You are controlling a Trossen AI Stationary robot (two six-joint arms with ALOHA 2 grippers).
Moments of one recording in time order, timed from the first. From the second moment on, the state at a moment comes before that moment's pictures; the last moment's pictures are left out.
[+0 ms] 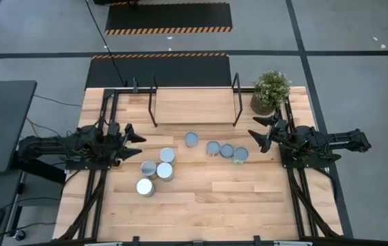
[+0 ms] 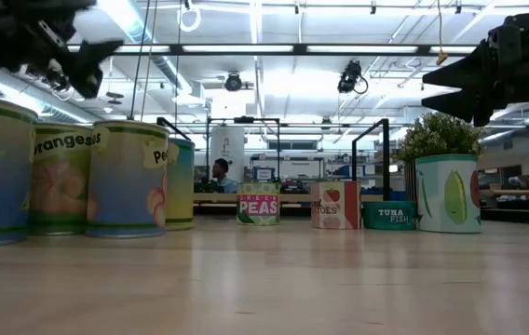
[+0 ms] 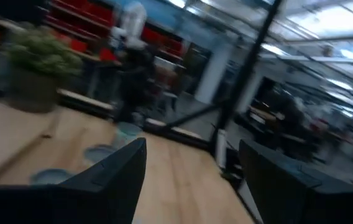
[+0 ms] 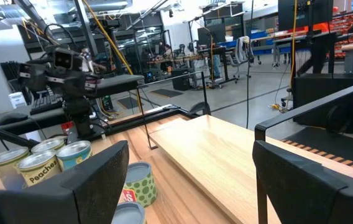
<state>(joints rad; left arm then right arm) 0.02 0.17 0.11 0.22 0.14 -0.40 0.05 0.02 0.01 0.10 0.50 0.13</state>
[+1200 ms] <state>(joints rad) -0.31 0.82 0.75 -0.85 0.17 -0.63 0.05 0.02 0.01 0.10 0.50 0.13</state>
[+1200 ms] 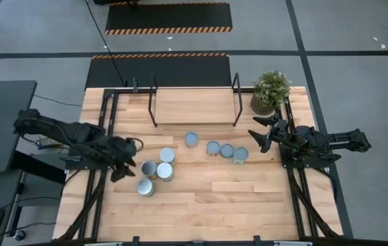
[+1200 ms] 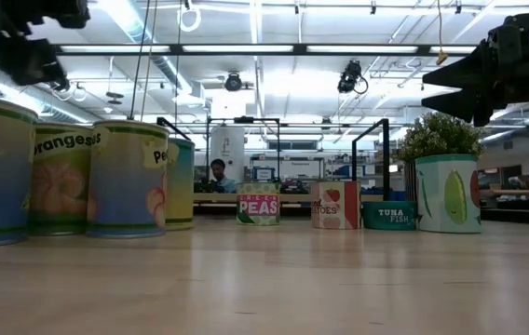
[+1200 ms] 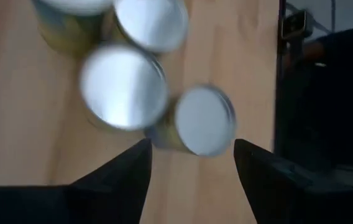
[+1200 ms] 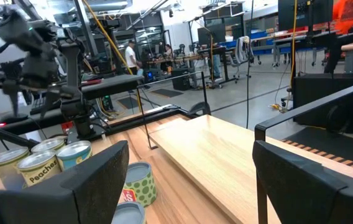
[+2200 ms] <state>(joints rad) -0.64 1.16 0.83 -1.06 -0.19 -0.91 0.06 0.02 0.01 0.10 0.50 0.13</state>
